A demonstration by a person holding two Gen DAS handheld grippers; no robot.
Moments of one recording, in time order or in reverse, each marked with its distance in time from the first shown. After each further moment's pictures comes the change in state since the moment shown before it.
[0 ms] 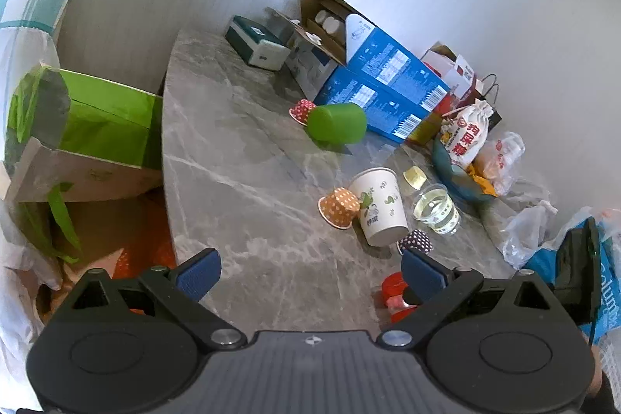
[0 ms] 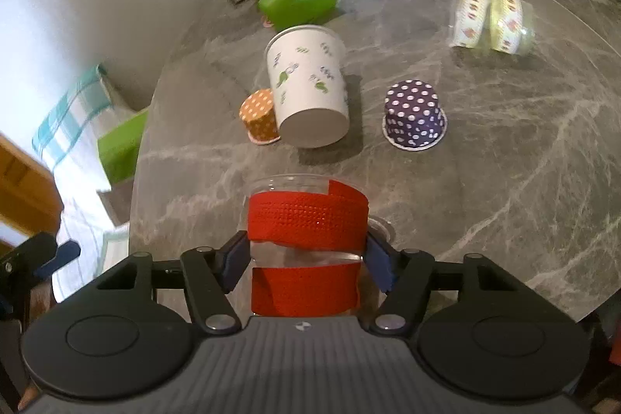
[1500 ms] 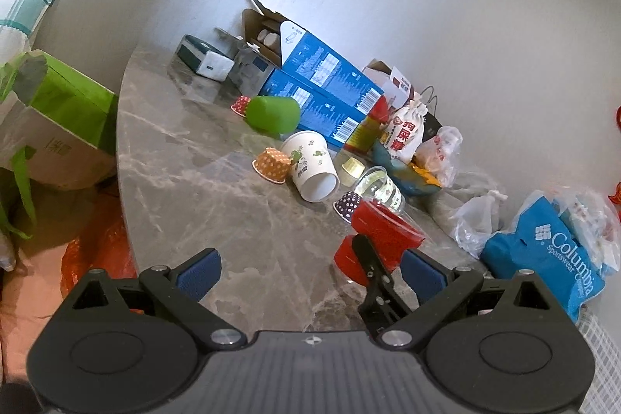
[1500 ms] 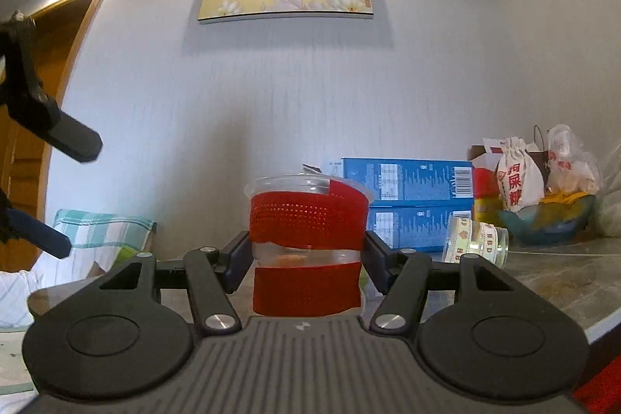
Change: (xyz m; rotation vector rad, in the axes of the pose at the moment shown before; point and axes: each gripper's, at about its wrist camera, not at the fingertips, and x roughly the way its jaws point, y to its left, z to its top) left arm -0.021 -0.025 -0.117 0.061 -0.171 -0.140; right arm 0.023 -0.021 -0.173 -0.449 -1.161 0.004
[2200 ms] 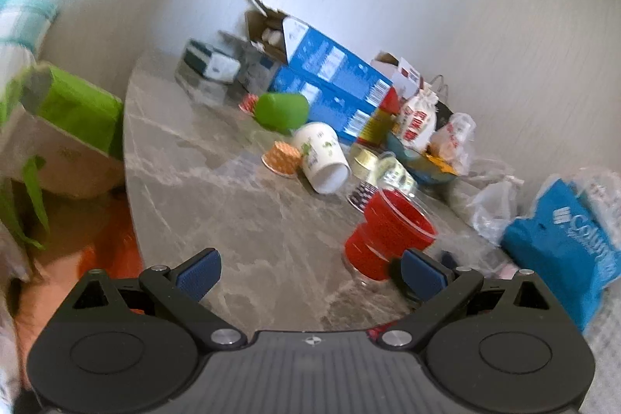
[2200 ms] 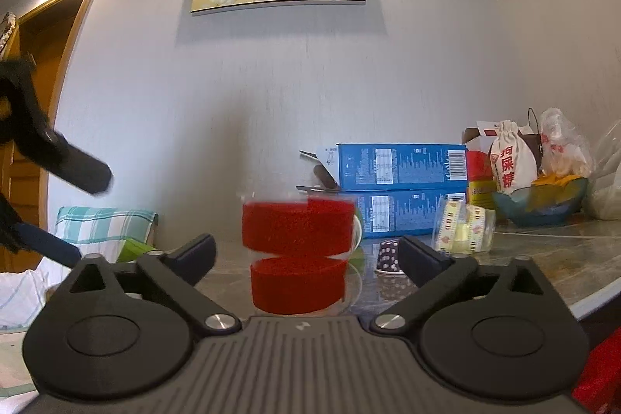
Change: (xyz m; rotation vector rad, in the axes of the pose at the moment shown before) left arm 0.006 -0.010 -0.011 0.077 -0.013 0.081; right arm -0.036 -0.005 0.016 0.023 0.066 0.007
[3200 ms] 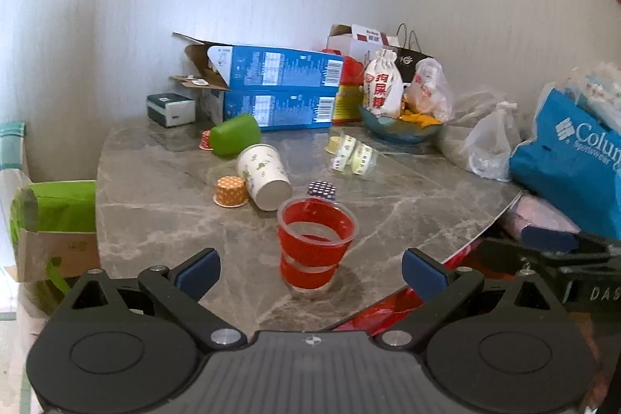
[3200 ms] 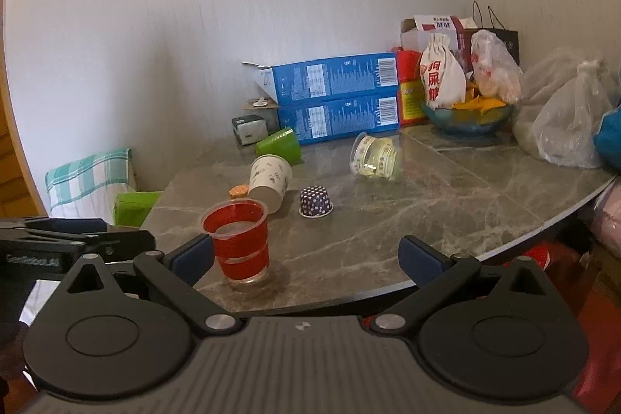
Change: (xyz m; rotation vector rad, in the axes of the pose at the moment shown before) left arm -0.015 -0.126 0.022 0.324 0.073 0.105; right arm -0.043 -0.057 0.135 0.178 0.511 -0.109
